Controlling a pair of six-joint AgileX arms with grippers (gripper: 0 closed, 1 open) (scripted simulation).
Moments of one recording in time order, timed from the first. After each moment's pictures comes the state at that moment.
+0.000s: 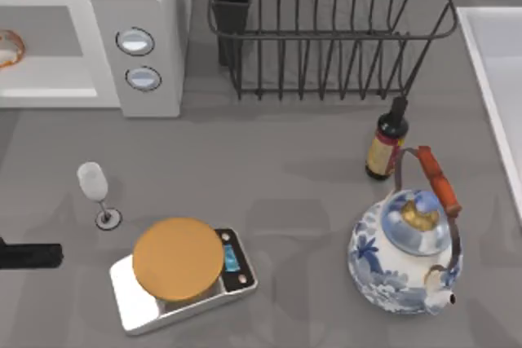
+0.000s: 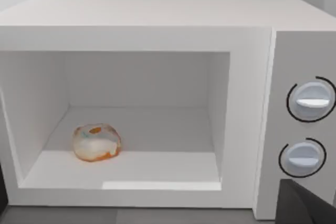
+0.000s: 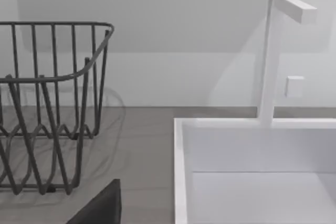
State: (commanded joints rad) left arm -0.40 0.08 0.04 0.03 -0.41 0.00; right arm 0.00 0.00 0.00 0.00 0.00 0.00
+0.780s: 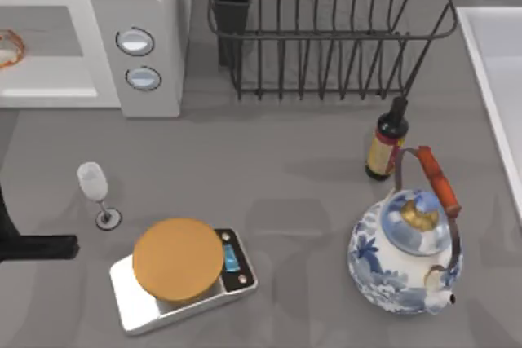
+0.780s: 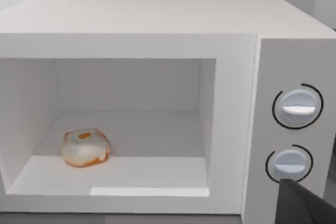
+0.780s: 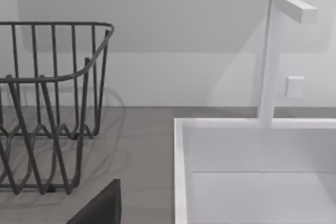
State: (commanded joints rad) left arm -0.52 0.21 0.06 0.15 -0.52 0.00; right arm 0.00 0.00 0.00 0.00 0.00 0.00
